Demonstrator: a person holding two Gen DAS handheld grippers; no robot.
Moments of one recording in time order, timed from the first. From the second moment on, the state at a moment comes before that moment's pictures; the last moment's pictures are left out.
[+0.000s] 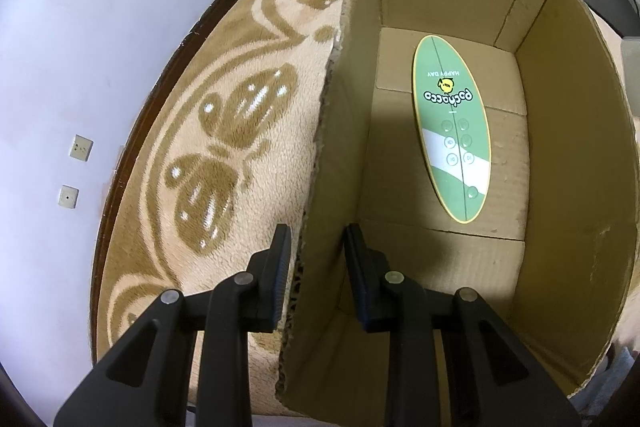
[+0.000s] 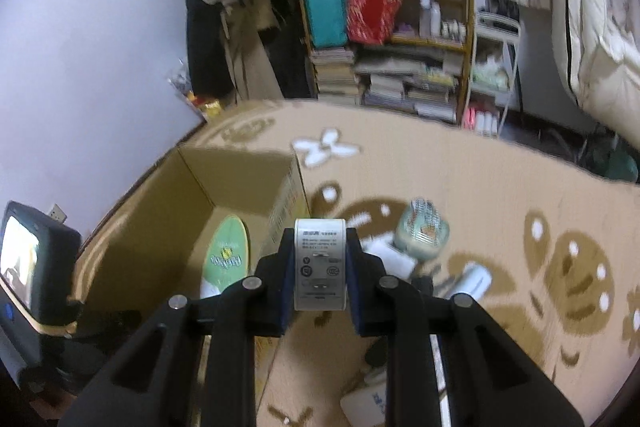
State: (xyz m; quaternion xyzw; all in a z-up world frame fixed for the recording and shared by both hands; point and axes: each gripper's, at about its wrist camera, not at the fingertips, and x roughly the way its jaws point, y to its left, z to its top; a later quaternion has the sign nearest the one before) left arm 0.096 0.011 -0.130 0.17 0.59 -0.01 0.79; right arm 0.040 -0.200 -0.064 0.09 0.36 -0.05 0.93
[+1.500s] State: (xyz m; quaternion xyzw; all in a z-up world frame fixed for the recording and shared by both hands) left arm 0.098 0.017 -0.128 0.16 0.59 0.00 0.79; right arm 0.044 -0.195 -0.060 0.09 0.38 -0.02 0.92
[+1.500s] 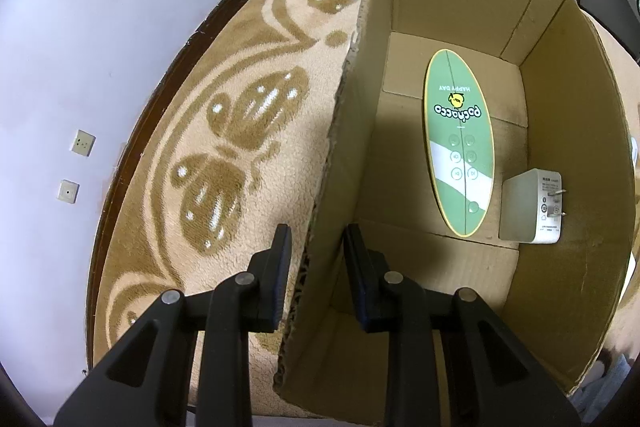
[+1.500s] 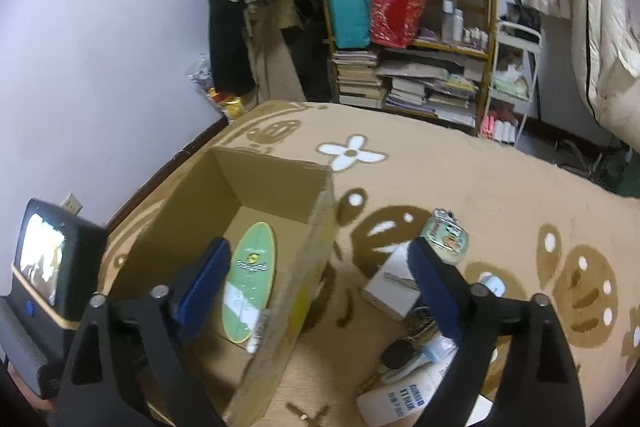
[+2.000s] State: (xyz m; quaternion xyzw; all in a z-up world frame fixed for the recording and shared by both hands) left arm 0.098 0.017 -0.128 0.16 0.59 0.00 0.79; right arm 0.063 -0.248 -0.116 0.14 0.42 -0.07 0.89
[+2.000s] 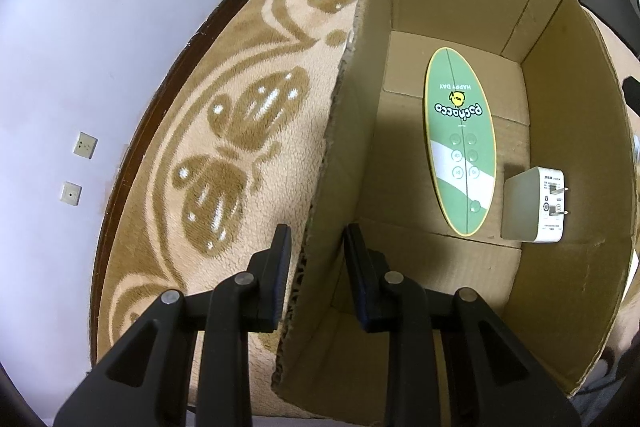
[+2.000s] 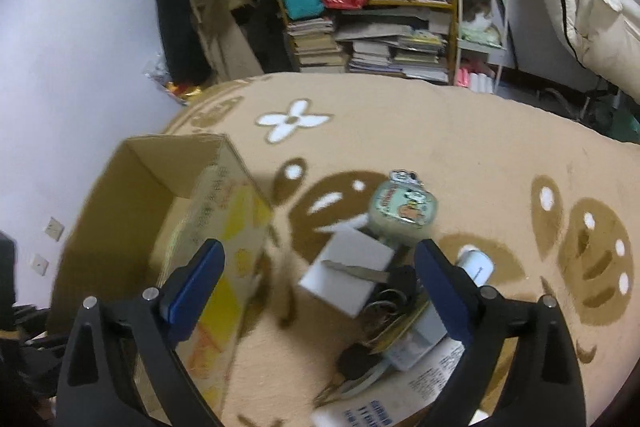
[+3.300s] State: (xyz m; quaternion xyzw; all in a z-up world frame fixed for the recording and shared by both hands) left arm 0.098 0.017 -0.127 0.17 0.59 0.00 0.79; right arm 0.087 -0.280 -0.165 0.22 0.48 -0.06 0.85
